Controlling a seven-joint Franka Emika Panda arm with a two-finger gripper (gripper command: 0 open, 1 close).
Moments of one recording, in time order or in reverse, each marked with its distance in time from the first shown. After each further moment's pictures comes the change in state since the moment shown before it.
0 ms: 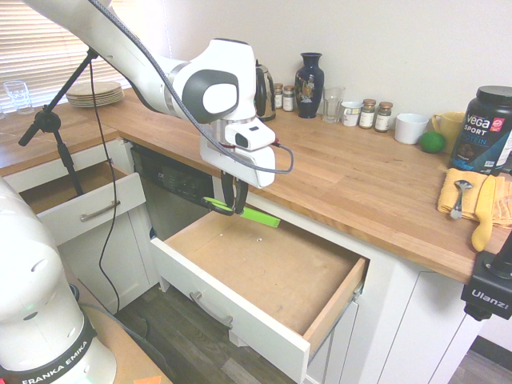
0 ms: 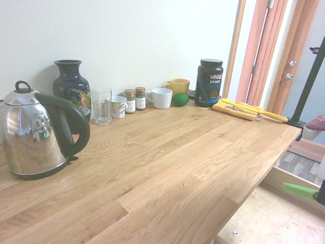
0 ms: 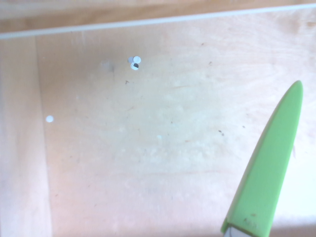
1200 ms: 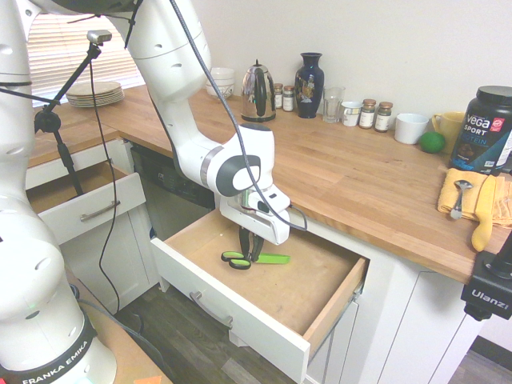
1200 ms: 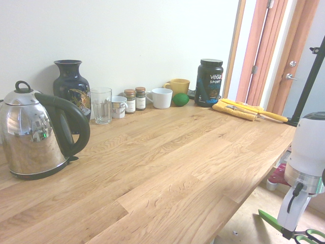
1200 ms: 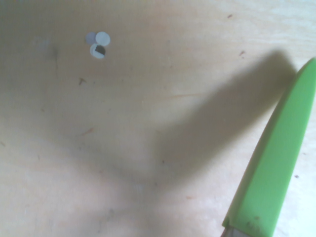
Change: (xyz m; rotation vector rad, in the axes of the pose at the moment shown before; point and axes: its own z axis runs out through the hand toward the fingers) arm 0.037 -0.025 0.152 -0.052 -0.035 -0.039
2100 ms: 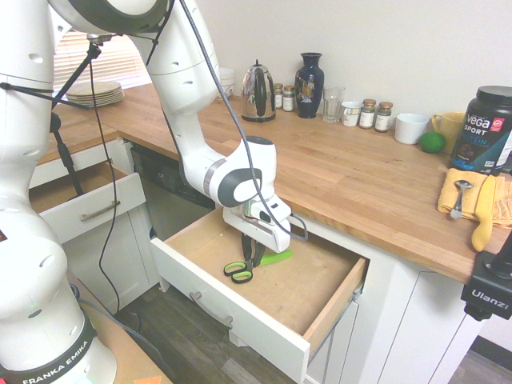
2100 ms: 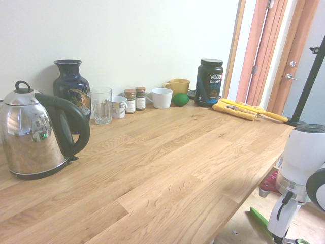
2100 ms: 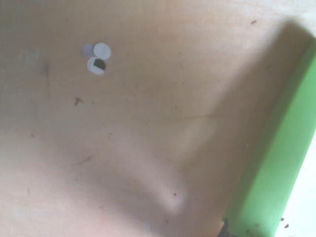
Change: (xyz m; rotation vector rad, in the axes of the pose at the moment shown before) arm 0.005 -0.011 0.027 0.021 0.001 0.007
